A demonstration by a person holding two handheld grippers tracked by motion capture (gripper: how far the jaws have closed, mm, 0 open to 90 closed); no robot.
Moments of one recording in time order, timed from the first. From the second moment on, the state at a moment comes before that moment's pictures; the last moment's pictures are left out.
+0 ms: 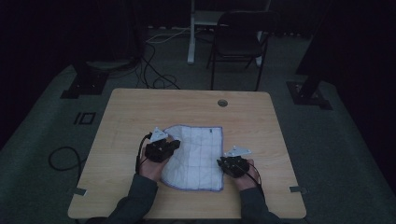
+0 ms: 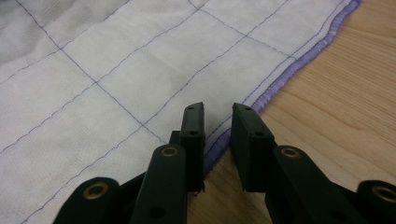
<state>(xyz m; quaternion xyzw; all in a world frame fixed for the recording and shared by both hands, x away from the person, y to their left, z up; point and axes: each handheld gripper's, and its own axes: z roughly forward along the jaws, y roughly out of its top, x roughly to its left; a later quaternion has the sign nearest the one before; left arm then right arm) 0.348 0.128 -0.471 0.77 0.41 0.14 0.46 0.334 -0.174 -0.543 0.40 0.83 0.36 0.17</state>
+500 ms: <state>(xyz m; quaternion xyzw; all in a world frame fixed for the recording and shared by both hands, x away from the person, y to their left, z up) 0.350 0.105 -0.465 0.78 0.39 0.12 0.47 0.335 -0.173 -0.542 0.39 0.83 0.36 0.17</state>
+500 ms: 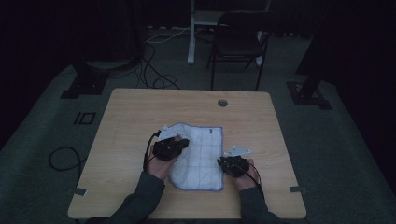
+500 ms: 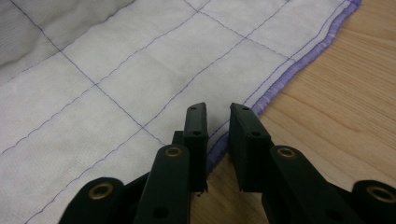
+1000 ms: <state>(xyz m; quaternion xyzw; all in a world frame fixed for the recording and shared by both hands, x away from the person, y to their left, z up) 0.356 0.070 -0.473 0.80 0.37 0.10 0.47 0.335 -0.177 -0.541 0.40 0.82 0.36 0.17</state>
